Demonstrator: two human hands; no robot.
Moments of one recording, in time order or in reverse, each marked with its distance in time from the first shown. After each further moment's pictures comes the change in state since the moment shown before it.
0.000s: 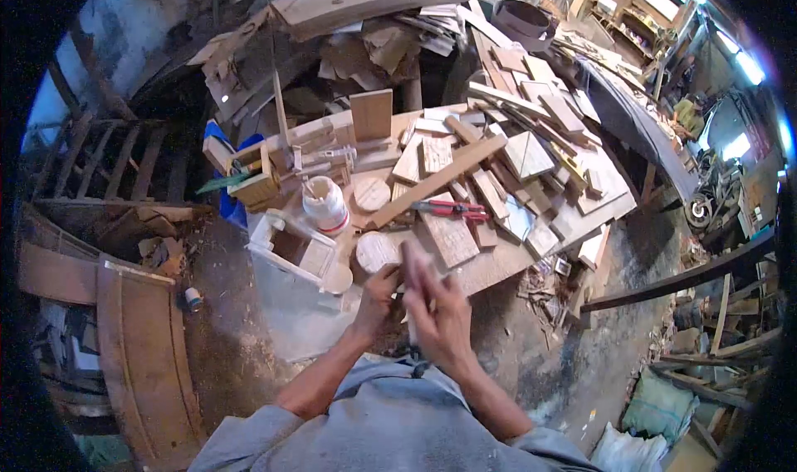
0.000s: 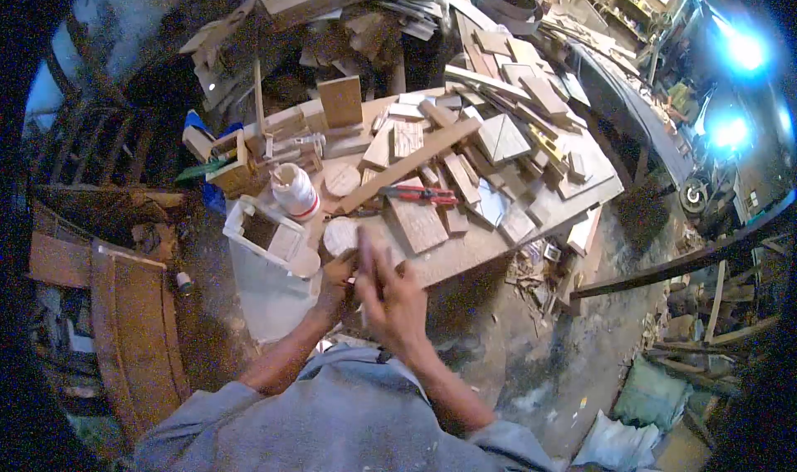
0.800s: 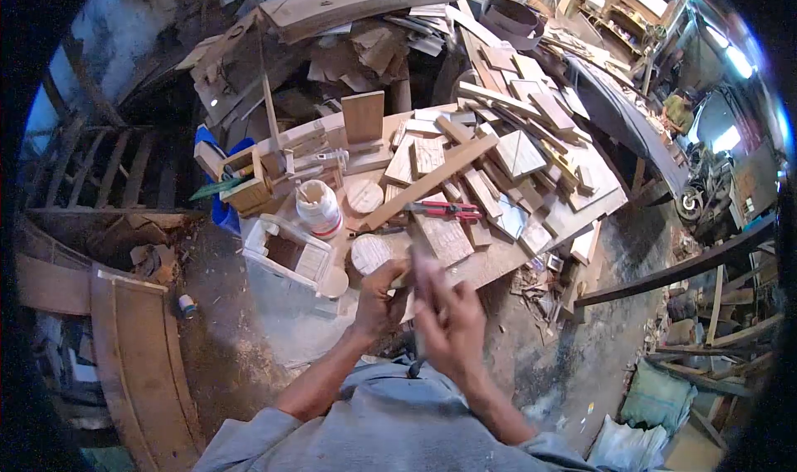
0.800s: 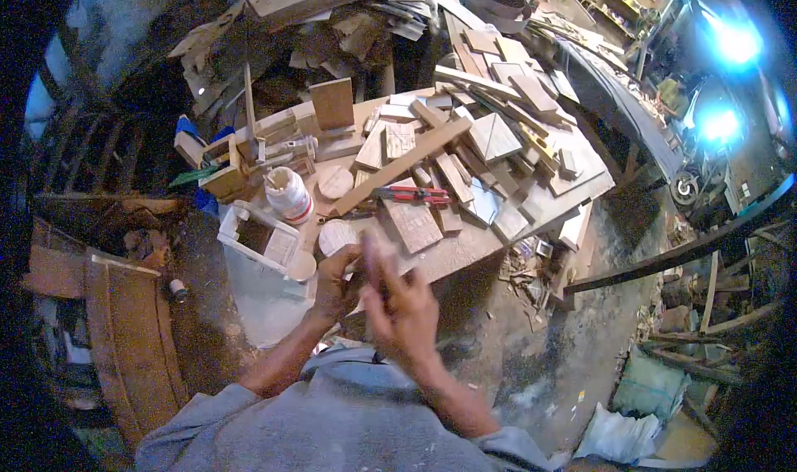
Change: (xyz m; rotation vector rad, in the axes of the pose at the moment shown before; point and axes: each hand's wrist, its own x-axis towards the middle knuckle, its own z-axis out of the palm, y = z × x) left_hand 0.003 0.043 0.020 0.380 -0.022 0.312; right_hand -0.012 -0.013 -0.015 -0.094 0.146 -0.093
